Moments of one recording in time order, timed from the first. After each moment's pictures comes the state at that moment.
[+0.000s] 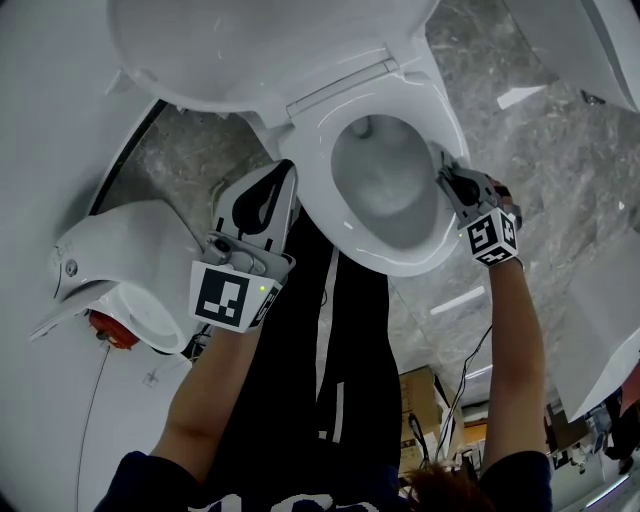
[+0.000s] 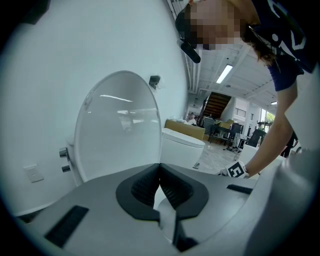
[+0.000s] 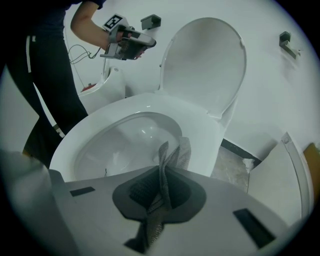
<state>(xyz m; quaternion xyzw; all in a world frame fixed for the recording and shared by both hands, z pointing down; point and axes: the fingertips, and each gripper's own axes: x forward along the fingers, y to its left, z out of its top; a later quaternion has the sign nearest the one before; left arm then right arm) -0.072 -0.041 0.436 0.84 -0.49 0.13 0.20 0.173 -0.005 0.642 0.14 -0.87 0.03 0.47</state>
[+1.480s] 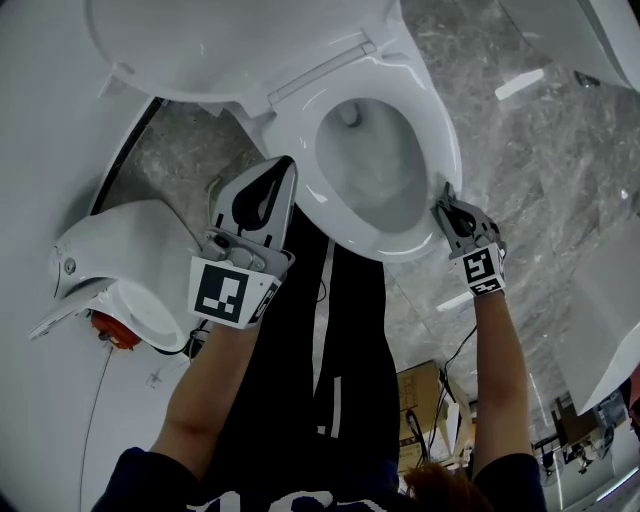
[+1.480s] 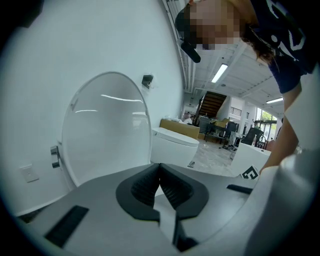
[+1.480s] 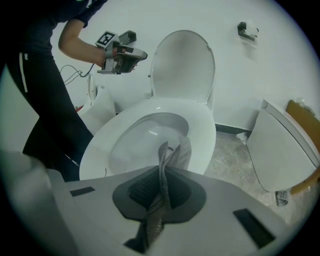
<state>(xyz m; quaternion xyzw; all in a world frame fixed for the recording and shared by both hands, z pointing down) -0.034 -0.017 0.431 0.85 -0.47 0.13 0.19 0.219 0.094 0.636 0.24 -0.87 0.15 0.41</state>
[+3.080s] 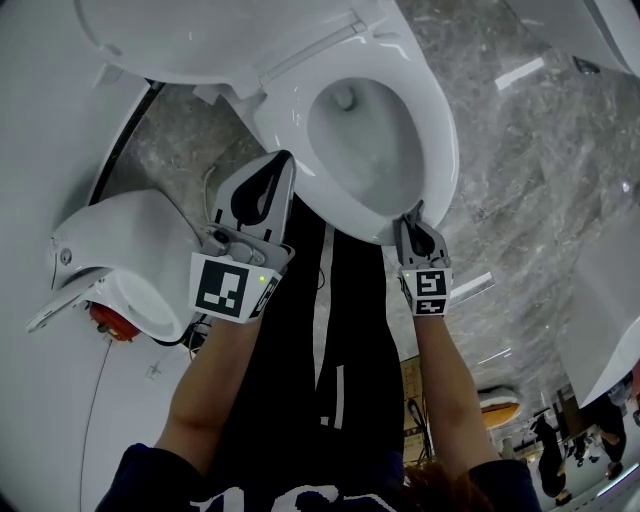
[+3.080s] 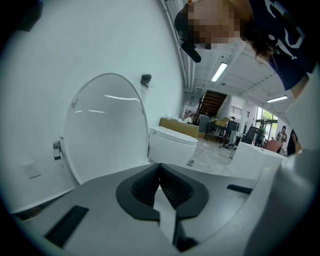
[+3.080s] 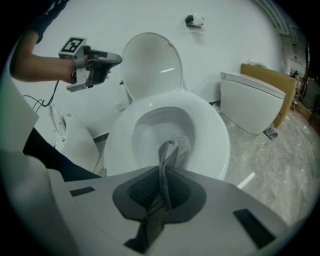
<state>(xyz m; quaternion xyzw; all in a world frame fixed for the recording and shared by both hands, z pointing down) -0.018 0.011 0.434 0.85 -0.47 0.14 0.19 0.173 0.179 0.635 0.42 -0.78 0.32 0.34</state>
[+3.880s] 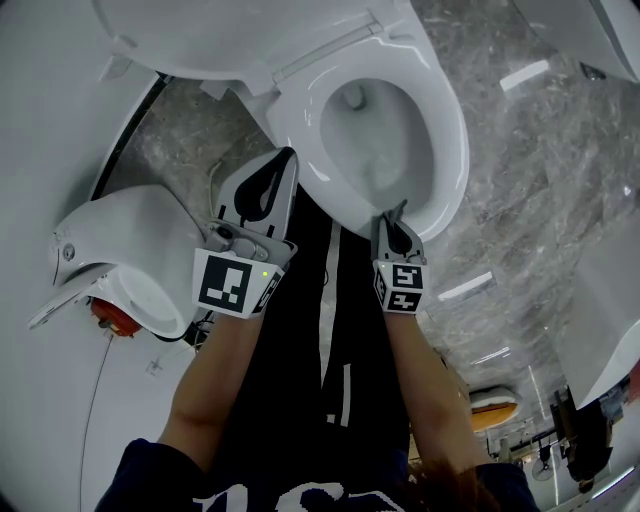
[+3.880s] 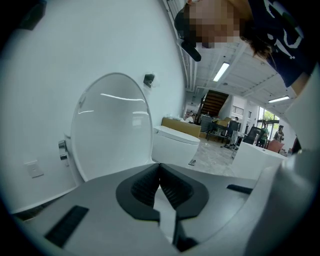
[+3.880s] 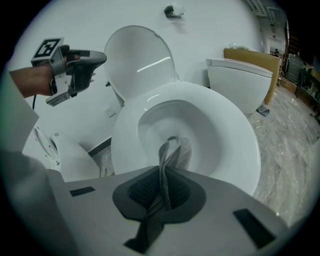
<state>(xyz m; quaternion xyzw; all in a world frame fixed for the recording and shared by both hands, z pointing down) -0.041 0.007 0.438 0.85 -0.48 0.14 0.20 0.112 0.181 0.643 0.47 -0.71 0.41 0.32</state>
